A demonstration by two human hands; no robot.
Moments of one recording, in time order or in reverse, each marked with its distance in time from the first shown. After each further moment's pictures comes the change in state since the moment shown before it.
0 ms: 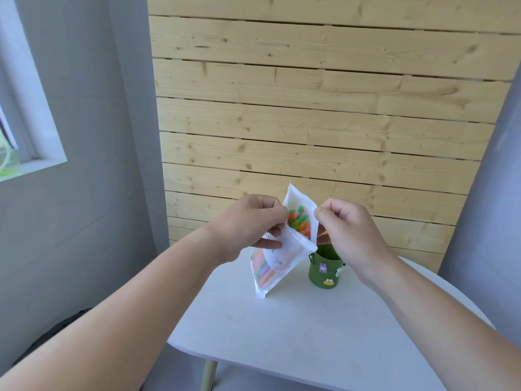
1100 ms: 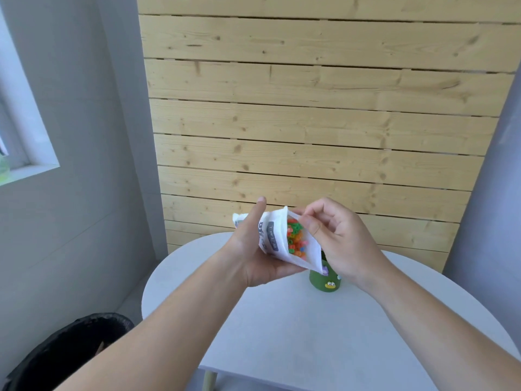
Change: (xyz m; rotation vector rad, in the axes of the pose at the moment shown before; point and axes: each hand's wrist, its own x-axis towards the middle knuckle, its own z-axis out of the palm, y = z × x) left_hand 0.030 -0.034 0.026 -0.896 -0.021 -0.499; right_hand 0.008 0.021 0.003 0.084 -0.167 -0.220
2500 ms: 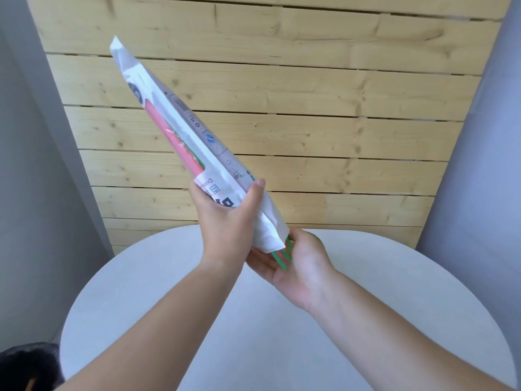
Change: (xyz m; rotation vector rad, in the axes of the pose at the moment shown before) left_hand 0.091 -0.013 0.018 0.321 0.340 0.967; right_hand 0.030 0.076 0.020 0.936 0.406 0.904
